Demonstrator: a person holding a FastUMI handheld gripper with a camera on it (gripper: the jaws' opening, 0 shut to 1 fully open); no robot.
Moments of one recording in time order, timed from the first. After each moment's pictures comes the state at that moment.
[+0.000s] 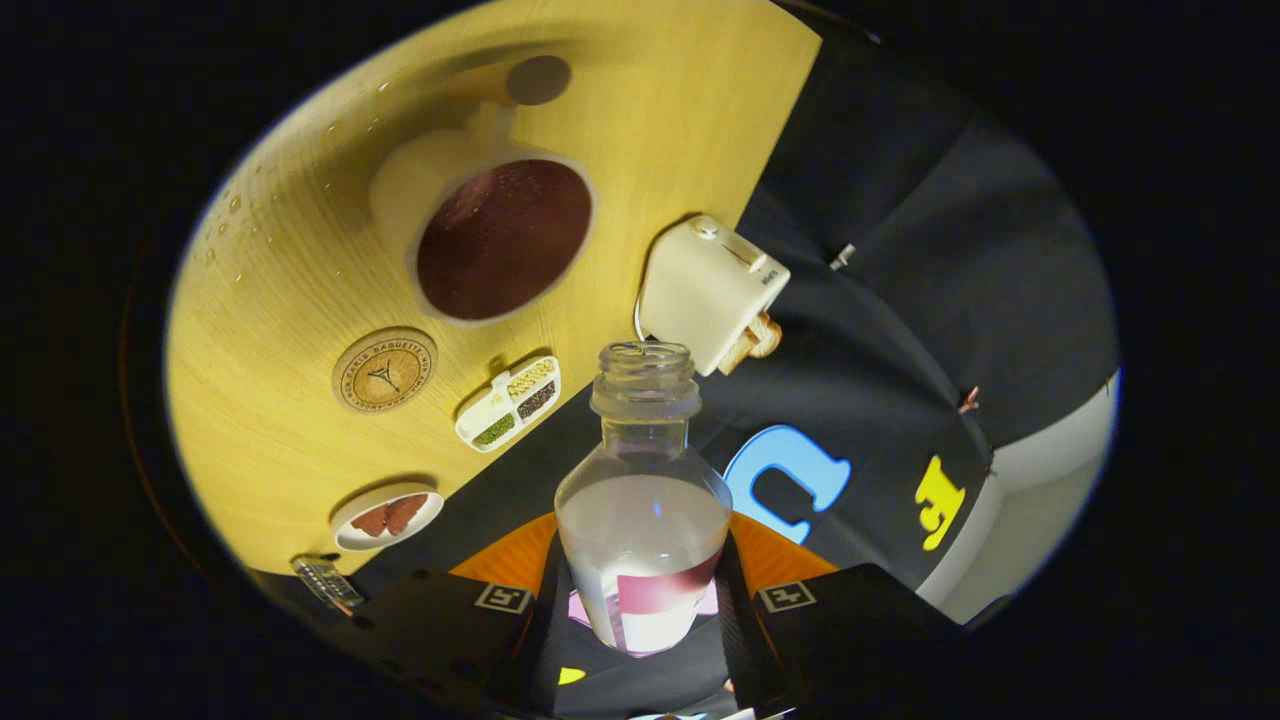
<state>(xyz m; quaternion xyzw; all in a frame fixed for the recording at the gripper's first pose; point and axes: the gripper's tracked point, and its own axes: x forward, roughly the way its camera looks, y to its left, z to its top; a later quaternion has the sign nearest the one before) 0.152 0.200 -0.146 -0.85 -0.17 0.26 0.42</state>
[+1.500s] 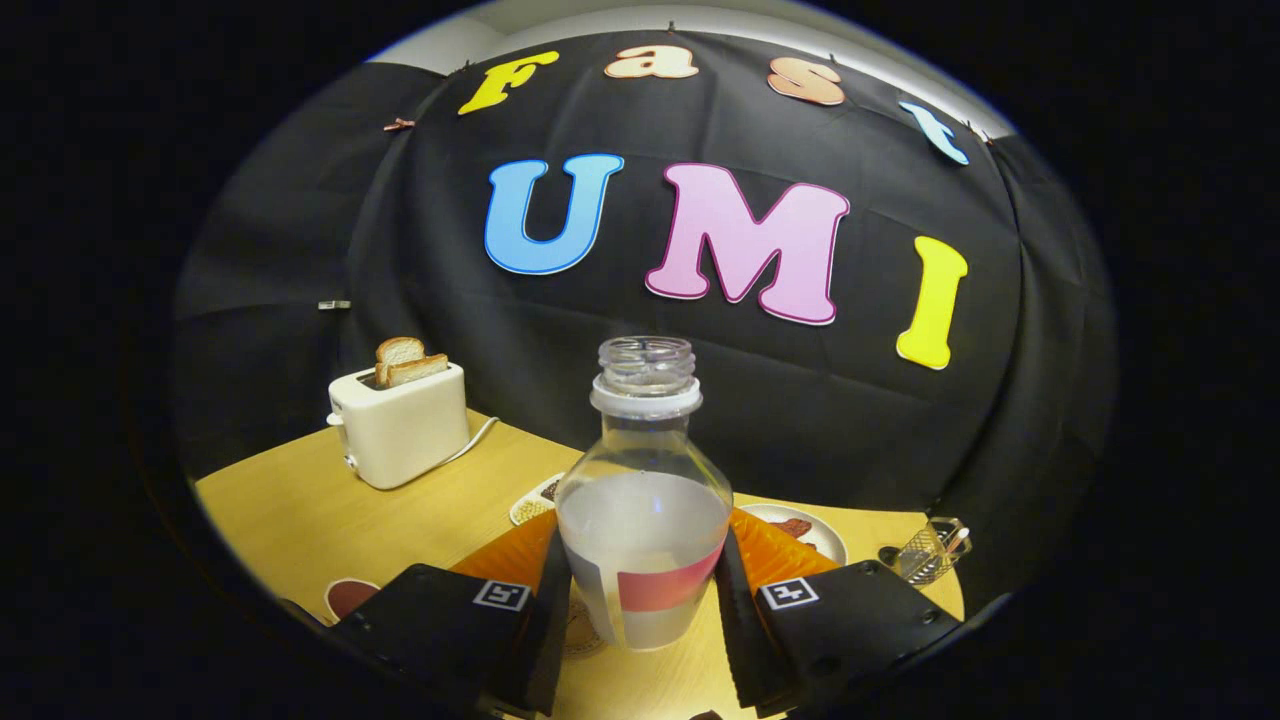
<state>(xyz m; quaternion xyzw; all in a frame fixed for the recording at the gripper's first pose) 0.236 0.109 -0.150 -0.04 0.13 0.18 0.97</state>
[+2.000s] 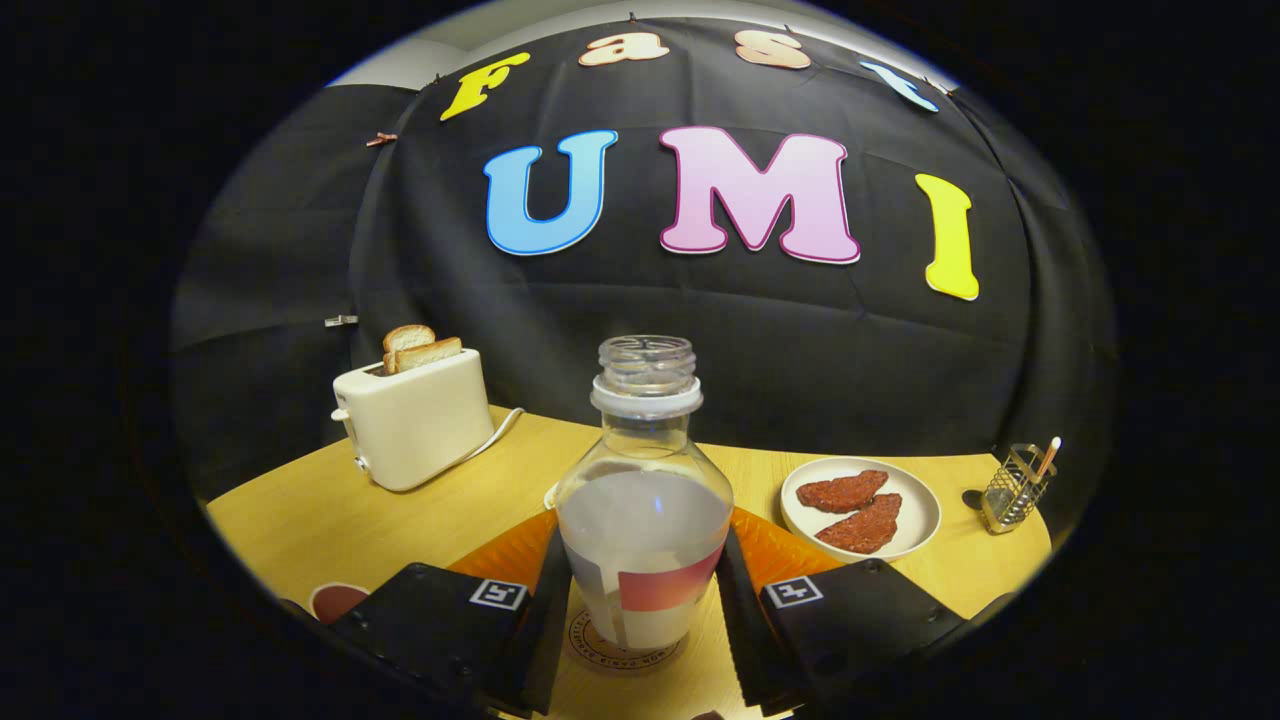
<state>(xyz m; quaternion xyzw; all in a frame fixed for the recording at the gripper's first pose) 0.241 0.146 -0.237 0.01 0.15 0.20 0.97</state>
